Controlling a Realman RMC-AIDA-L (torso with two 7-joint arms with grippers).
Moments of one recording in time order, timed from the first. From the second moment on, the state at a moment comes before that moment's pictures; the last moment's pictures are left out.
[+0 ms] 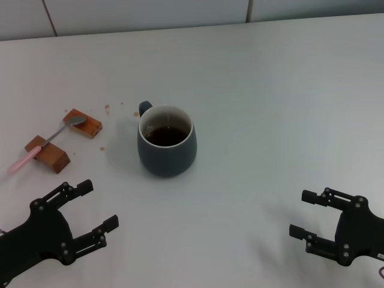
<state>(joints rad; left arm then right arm) -0.16 -2.06 0.73 0.34 1.71 1.65 -0.69 0.24 2.08 -0.40 -0.37 -2.13 -1.67 0.64</state>
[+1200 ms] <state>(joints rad) -0.28 -1.92 0.32 0.31 1.74 1.44 -2.09 0.24 2.08 -0.39 -0.36 -2.12 -1.67 0.65</state>
